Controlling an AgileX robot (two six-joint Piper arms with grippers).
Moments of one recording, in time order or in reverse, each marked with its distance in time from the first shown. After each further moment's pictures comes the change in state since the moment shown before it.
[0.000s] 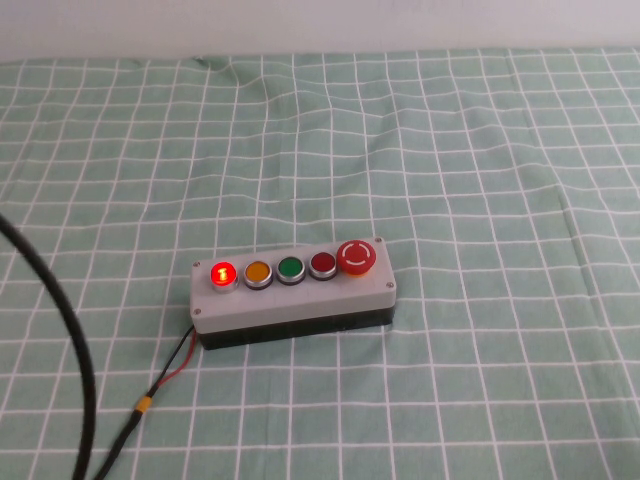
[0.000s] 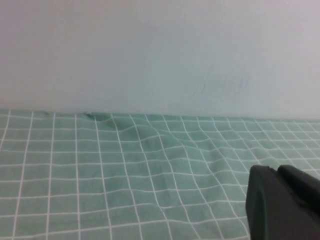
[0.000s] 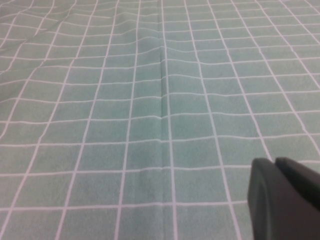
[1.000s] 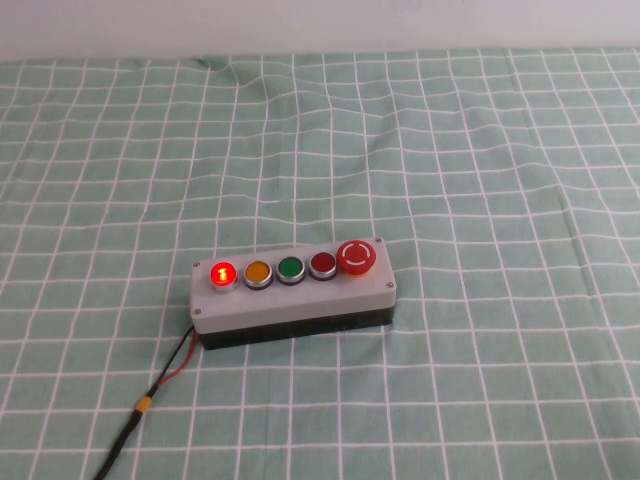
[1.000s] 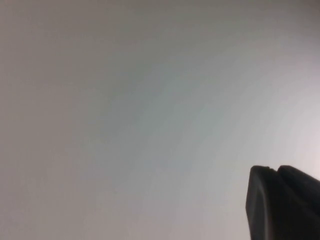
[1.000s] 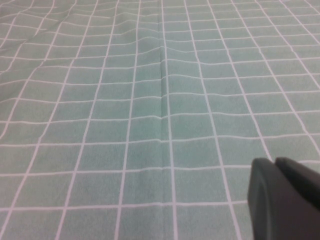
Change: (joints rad) right arm 0.000 0.000 0.000 0.000 0.000 0.000; left arm 0.000 -0.657 0.670 0.049 -0.982 -0.086
